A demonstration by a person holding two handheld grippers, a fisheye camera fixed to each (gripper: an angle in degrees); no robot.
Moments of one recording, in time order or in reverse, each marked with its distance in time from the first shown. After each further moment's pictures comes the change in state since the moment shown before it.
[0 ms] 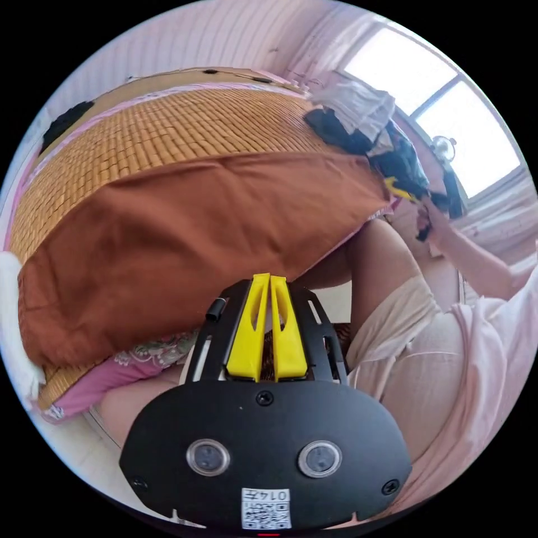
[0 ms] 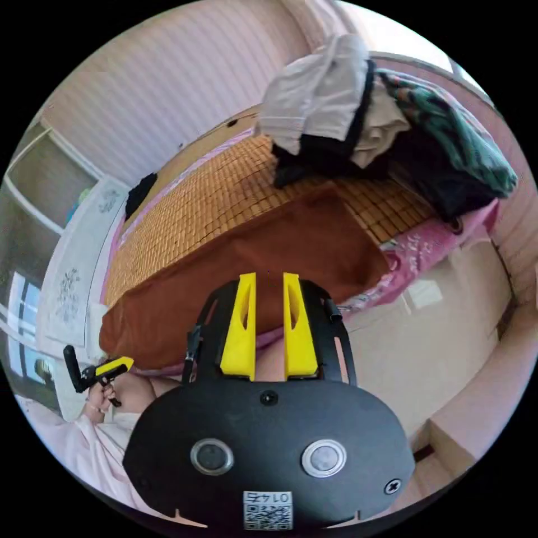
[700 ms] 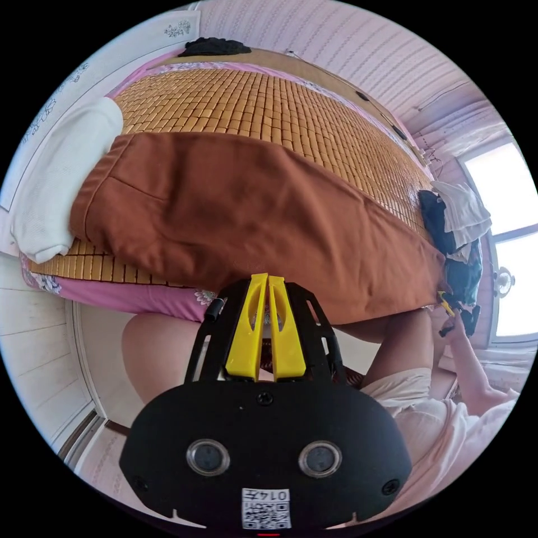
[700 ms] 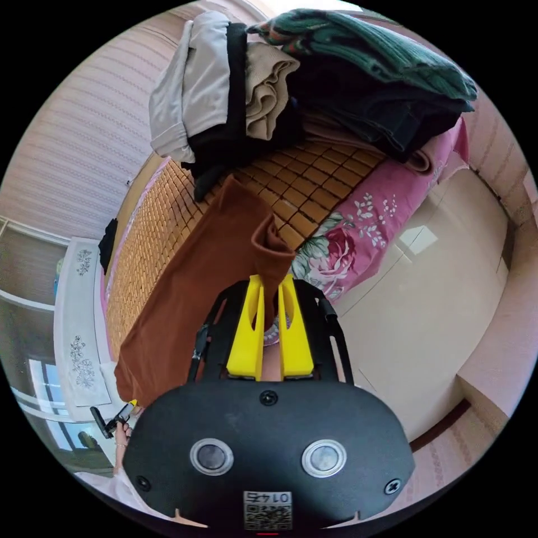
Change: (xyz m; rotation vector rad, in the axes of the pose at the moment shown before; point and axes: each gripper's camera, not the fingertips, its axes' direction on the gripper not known) left arm -0.115 0.046 -0.078 0.000 -0.144 -0.540; right arm 0.134 -0.040 -0.012 -0.041 -0.068 0.210
